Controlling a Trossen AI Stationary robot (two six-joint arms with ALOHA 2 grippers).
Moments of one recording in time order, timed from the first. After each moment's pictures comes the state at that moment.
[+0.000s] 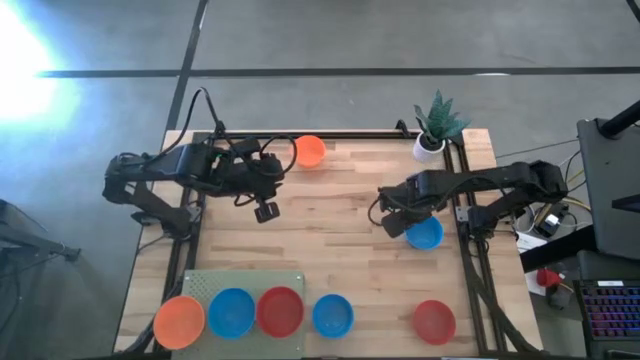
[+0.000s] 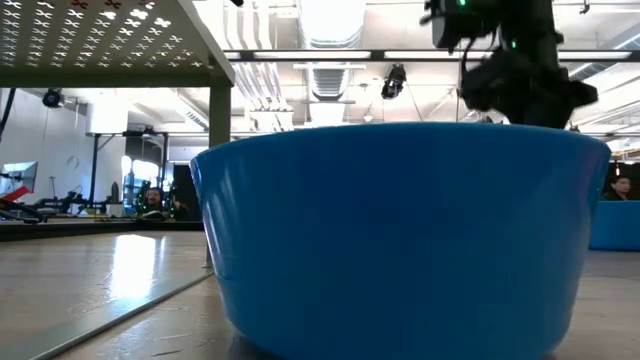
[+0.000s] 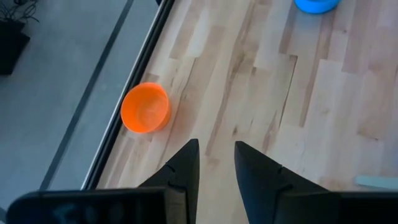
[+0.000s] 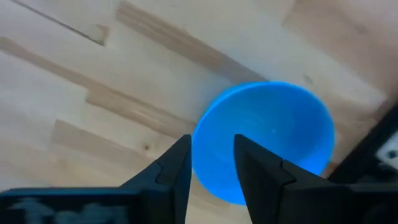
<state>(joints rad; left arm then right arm) -0.12 1.45 1.83 -1.34 -0.47 -0.24 -0.03 1.41 1.03 -1.20 -0.03 1.08</state>
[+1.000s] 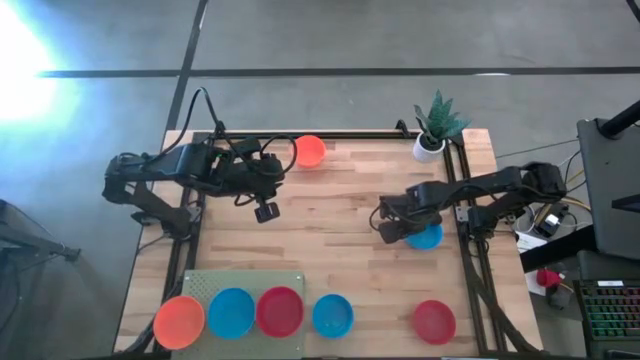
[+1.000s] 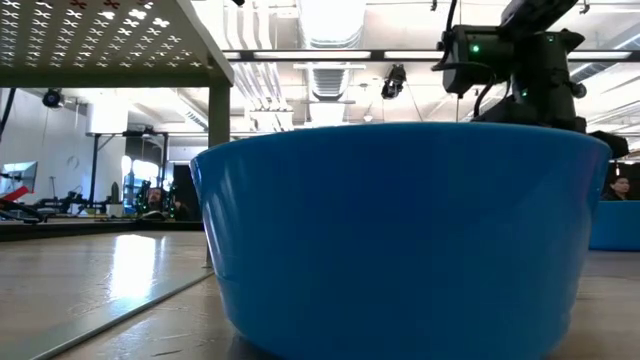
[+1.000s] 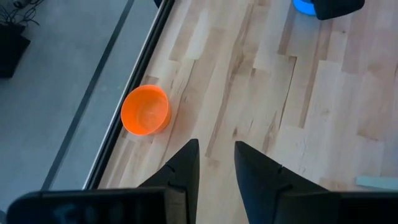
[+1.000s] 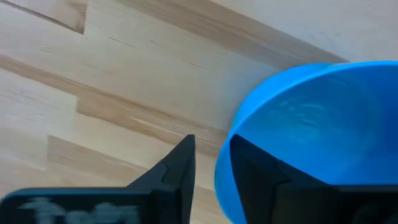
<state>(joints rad) -0.12 1.45 1.83 -1.34 -0.47 -0.23 -0.03 1.42 0.78 -0.86 -0.16 1.21</state>
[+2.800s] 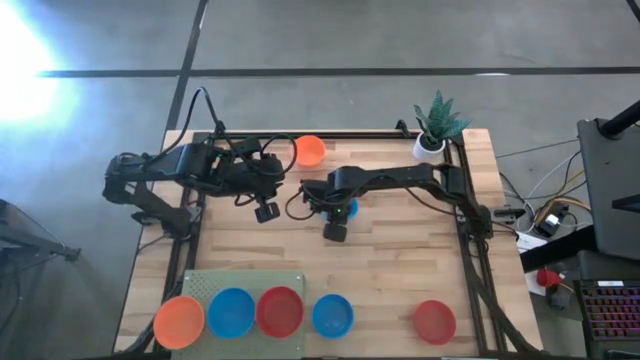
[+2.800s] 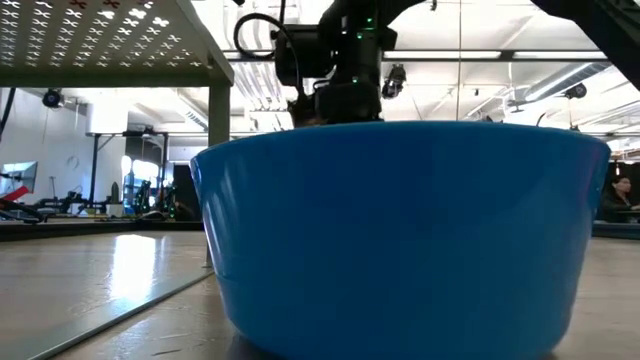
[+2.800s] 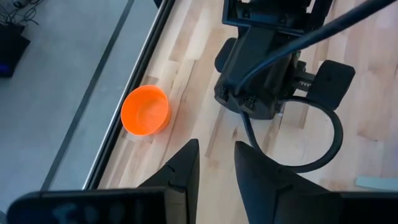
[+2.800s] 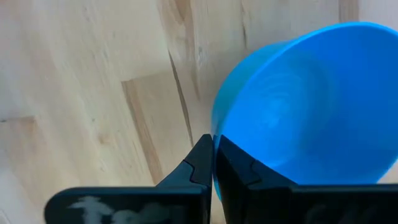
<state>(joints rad) -0.12 1.45 1.83 -1.34 -0.47 -0.23 -0.09 2.16 1.81 -1.13 -0.10 0.16</state>
